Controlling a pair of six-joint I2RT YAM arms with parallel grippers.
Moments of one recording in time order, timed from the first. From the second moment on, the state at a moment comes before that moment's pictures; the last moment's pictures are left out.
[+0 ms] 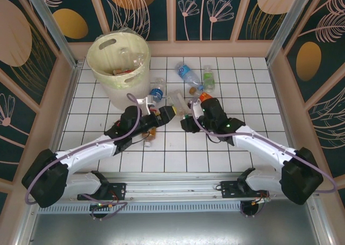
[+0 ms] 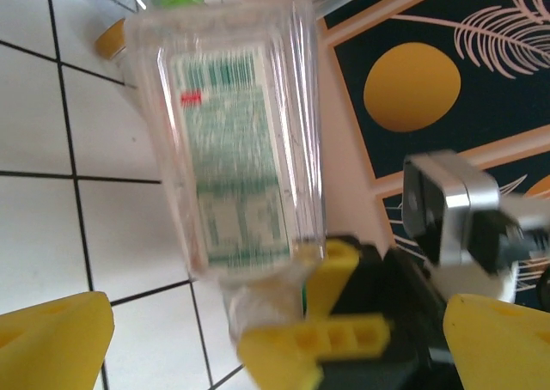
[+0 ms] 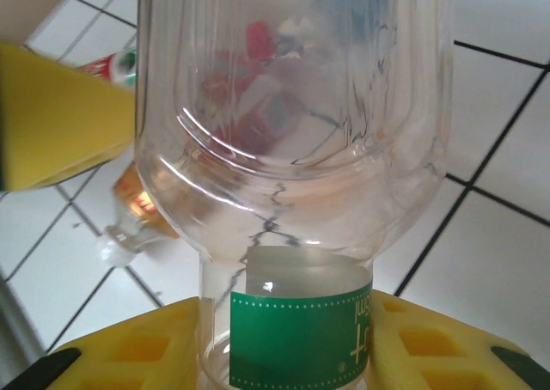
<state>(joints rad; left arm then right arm) -0.73 1.25 0.61 0.39 0.22 -1.05 0.71 1.19 0.75 -0.20 -0.24 0.25</state>
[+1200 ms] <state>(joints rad) -0.73 1.31 0.72 0.27 0.19 -1.07 0.85 1.09 0.70 -0.25 -0.21 0.32</state>
